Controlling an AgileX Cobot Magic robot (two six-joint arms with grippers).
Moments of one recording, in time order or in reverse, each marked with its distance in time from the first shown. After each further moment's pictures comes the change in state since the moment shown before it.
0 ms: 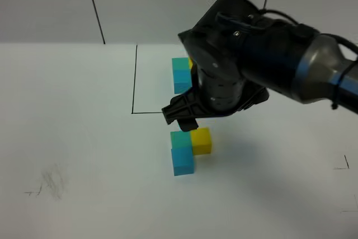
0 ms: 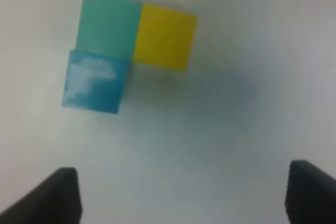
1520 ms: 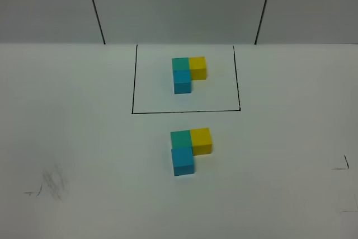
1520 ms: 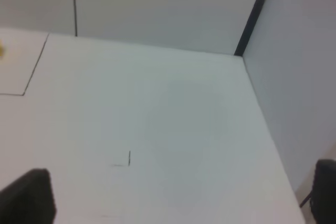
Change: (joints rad) left arm 0.000 0.000 0.000 0.000 0.000 0.000; right arm -0.789 -1.836 0.851 0.190 -0.036 -0.599
